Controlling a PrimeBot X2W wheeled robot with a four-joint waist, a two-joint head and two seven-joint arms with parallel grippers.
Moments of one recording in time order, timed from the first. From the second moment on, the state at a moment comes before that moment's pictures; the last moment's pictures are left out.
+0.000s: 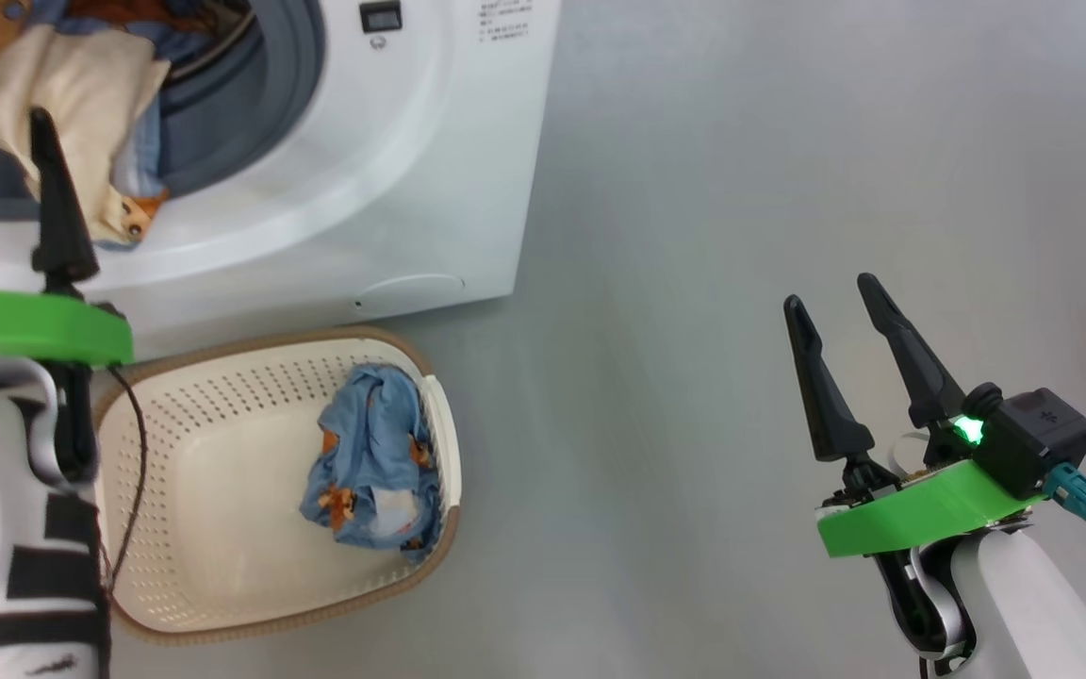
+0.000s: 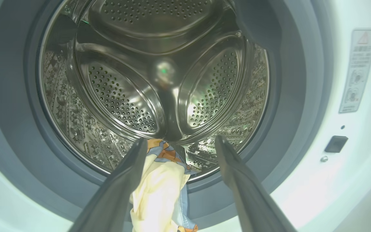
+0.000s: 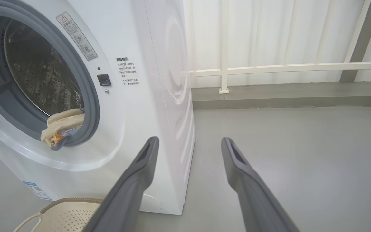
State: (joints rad) left arm -0.77 0.21 0.09 0.61 -0.27 -0.13 -0.26; right arm -0.25 -0.13 0.19 0.10 0.32 0.13 -0.25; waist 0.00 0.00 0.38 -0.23
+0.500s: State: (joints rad) left arm -0.51 0.15 0.10 0.52 -0.25 -0.13 -0.26; right arm -0.16 -0.16 0.16 0.12 0.33 0.13 -0.25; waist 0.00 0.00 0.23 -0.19
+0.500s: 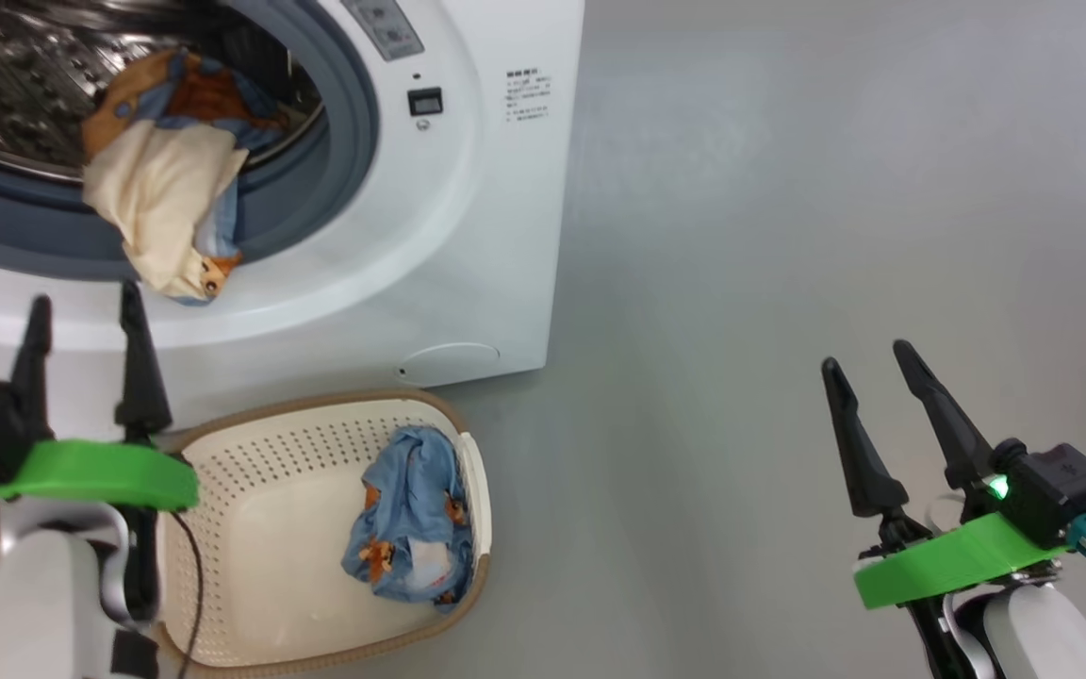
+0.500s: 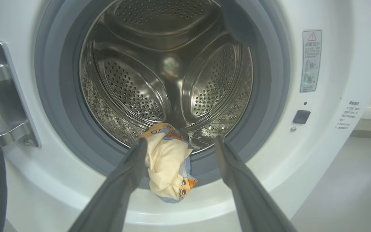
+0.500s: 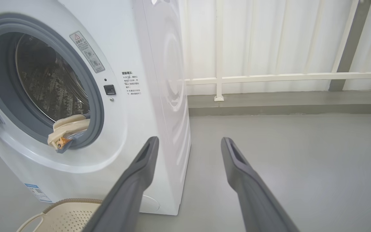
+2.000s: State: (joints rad) left arm 0.04 0.08 0.16 0.20 -0.23 -0.13 -0.26; right arm 0.03 -0.19 0.09 0.11 0.34 0.13 -0.25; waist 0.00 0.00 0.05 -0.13
